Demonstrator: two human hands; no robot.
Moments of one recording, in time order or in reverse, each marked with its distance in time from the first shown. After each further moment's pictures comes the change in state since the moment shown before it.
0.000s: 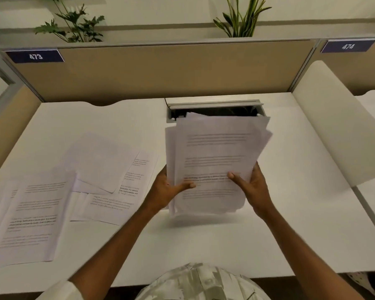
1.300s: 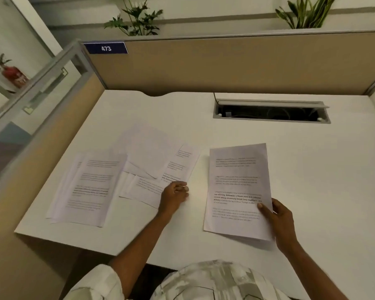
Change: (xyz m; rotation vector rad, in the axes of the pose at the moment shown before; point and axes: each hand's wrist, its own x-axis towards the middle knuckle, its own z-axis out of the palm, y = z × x) left_hand -0.025 -0.113 -0.067 -0.063 0.391 -0.416; right_hand -0.030 0.102 0.038 -0.042 -0.007 0.290
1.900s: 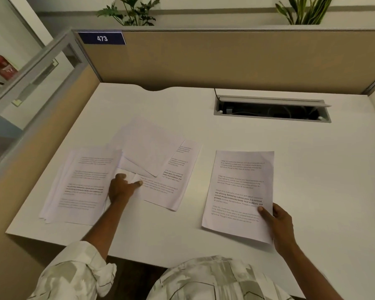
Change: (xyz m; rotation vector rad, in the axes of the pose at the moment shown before) left_hand 0.078 -0.024 -0.149 0.617 0.380 -0.144; right_hand -0.008 0.007 0.012 0.087 0.058 0.143
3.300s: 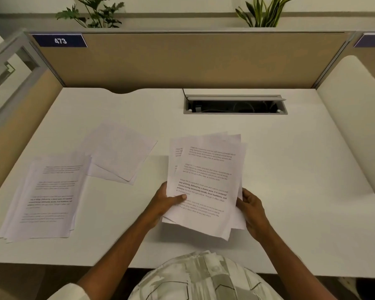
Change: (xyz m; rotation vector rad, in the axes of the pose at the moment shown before) left_hand -0.170 0.097 0.067 -0.564 -0.783 0.250; right_hand -0.037 -0.046 -0.003 0.105 -0.147 -0.001
